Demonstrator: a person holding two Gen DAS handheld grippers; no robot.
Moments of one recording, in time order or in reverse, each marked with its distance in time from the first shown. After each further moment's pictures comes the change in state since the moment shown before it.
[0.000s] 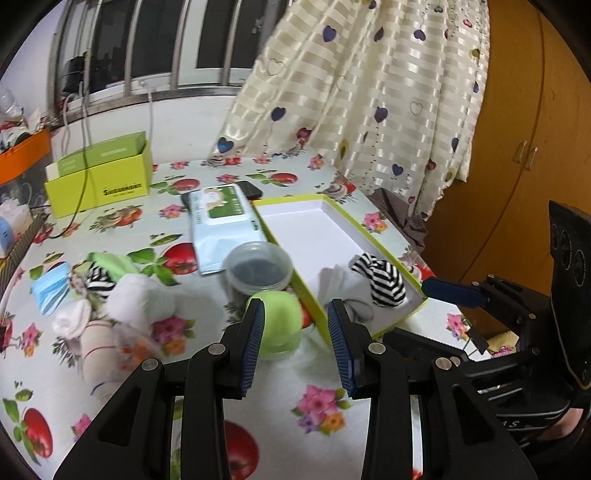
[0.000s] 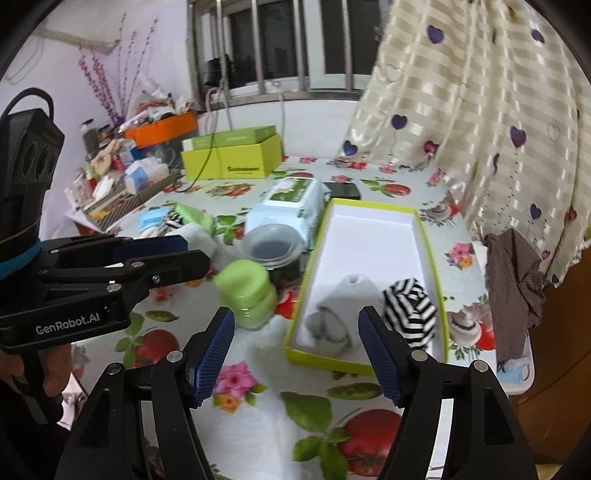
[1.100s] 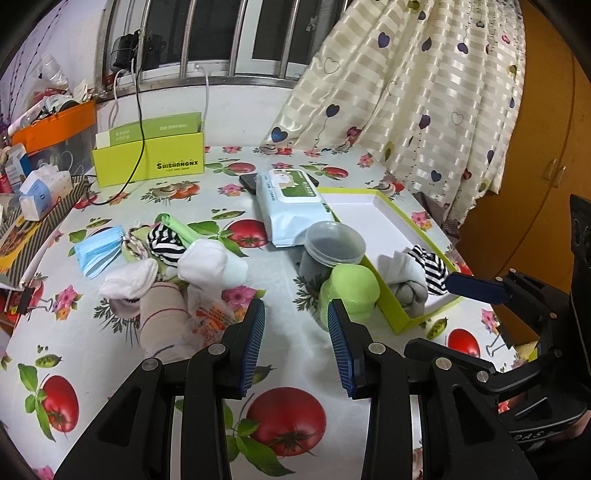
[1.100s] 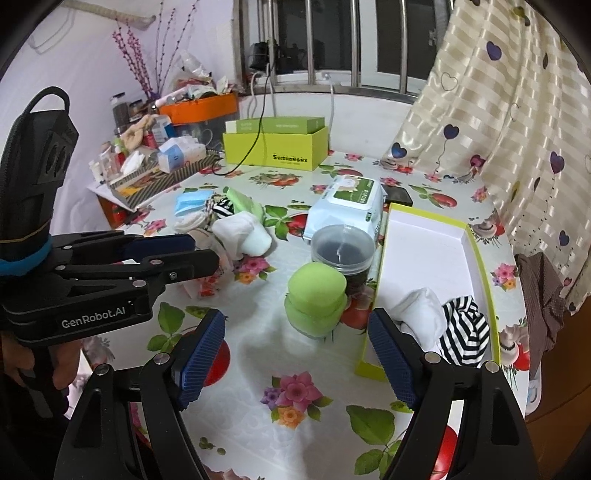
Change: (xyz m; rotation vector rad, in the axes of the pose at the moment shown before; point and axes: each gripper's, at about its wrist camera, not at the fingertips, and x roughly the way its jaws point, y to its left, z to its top) left arm -0.020 0.052 -0.026 -0.089 0.011 0.107; right arm 0.020 0.058 0.010 -0.099 0.036 0.072
